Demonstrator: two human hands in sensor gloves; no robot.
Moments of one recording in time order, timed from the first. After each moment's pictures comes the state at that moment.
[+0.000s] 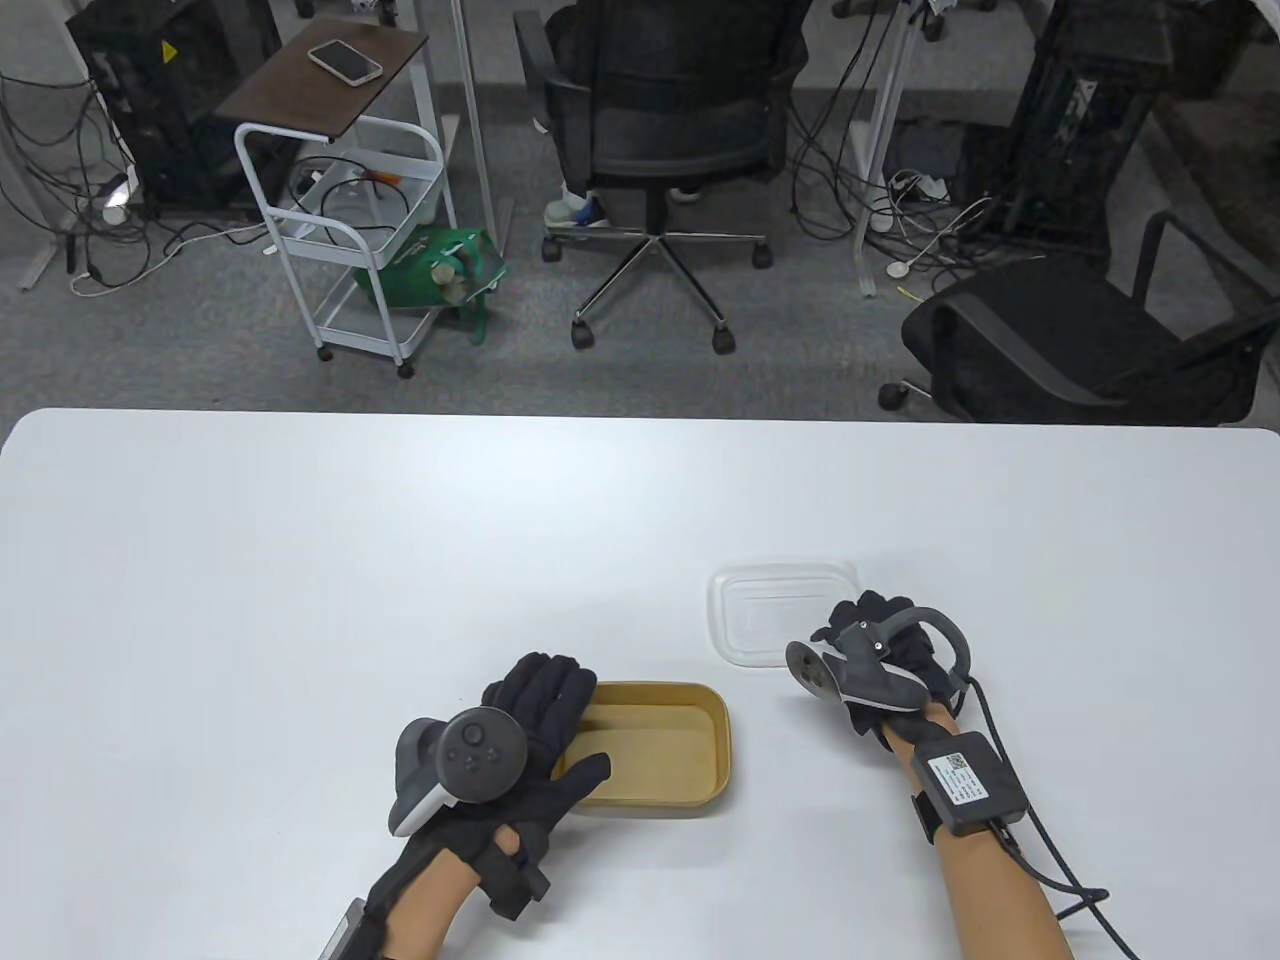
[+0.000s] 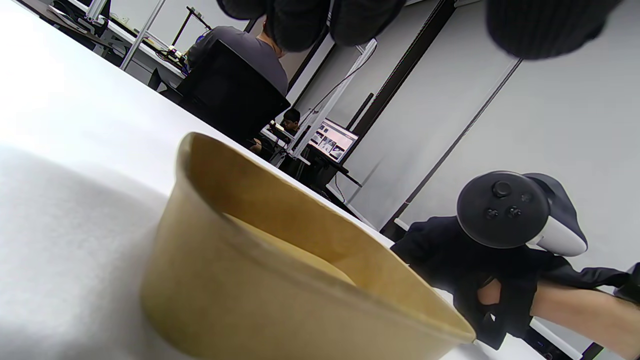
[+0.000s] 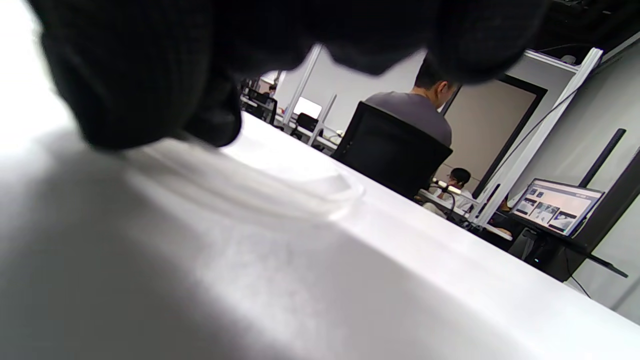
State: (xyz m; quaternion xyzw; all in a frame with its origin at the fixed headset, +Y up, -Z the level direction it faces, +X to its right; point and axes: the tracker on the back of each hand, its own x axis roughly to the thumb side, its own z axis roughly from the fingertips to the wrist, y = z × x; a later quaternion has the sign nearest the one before) left_hand -0.161 -0.749 -0.295 -0.02 -0.19 0.30 0.93; right_hand 0.174 -0.778 -0.409 -0.20 0.10 -0.96 0.19
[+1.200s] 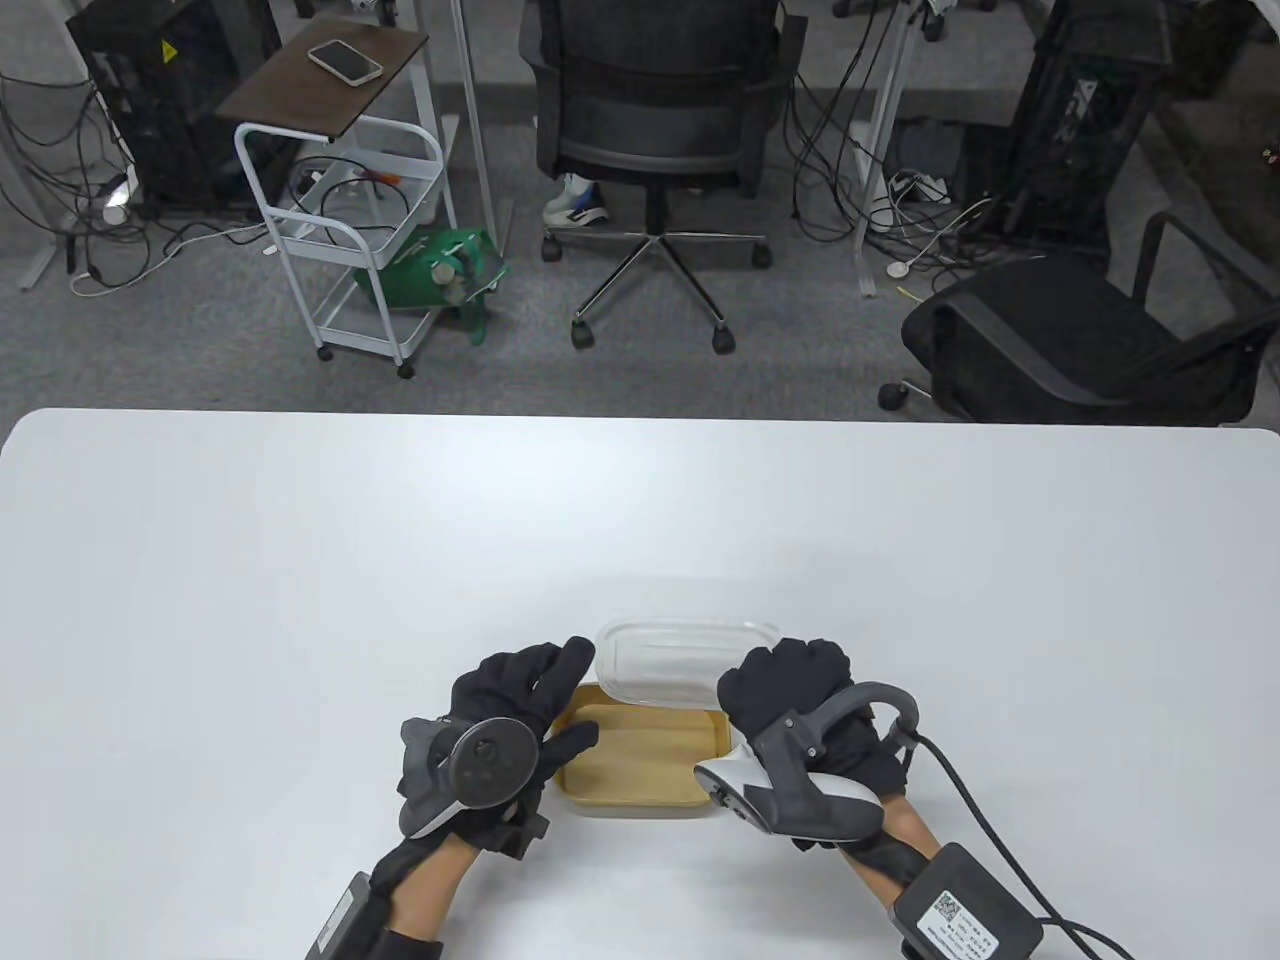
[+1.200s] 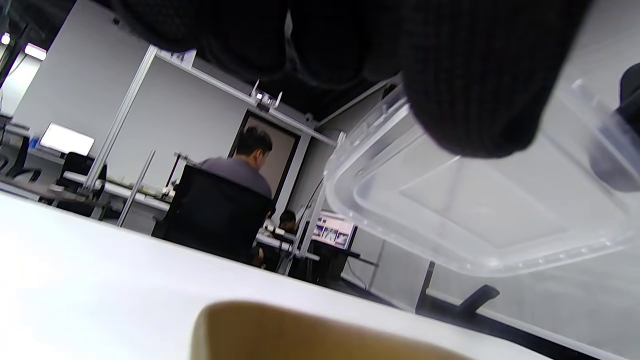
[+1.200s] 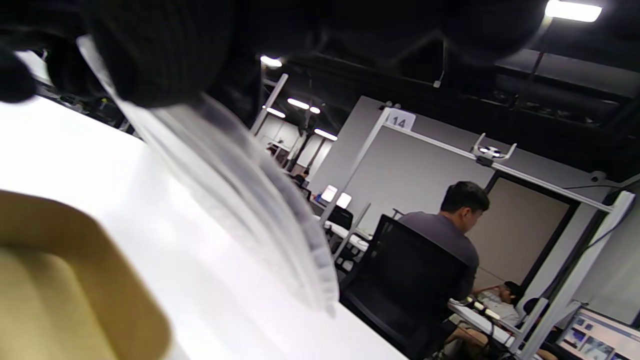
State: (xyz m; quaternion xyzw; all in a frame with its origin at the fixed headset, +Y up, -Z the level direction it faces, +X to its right) left_hand -0.157 -0.726 -0.297 0.19 -0.18 0.19 0.95; right_hand 0.069 -0.658 -0.265 -0.29 0.22 -0.91 0.19
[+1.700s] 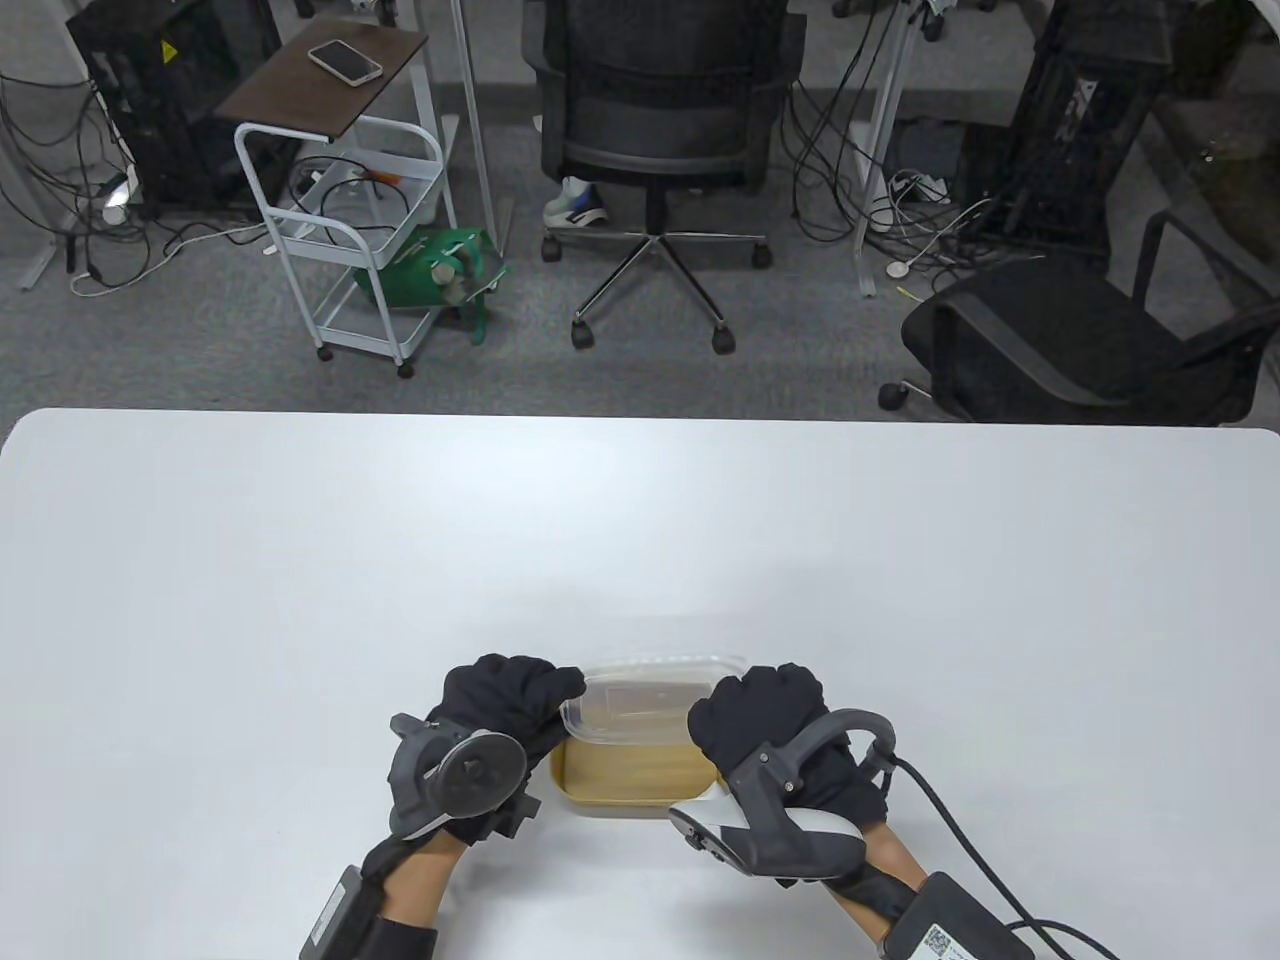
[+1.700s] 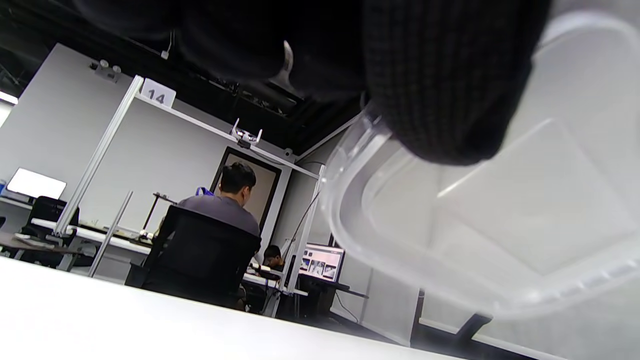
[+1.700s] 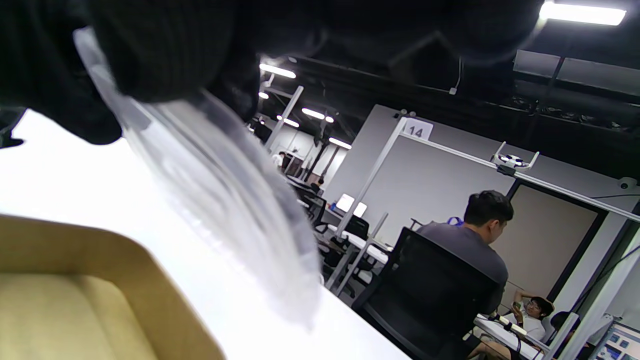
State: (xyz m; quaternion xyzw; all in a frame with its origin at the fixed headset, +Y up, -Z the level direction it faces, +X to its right) left_hand -0.166 -0.723 -0.297 0.25 -0.19 0.18 0.93; right_hand 0.058 -0.654 -0.248 -0.31 0.23 -0.91 0.18
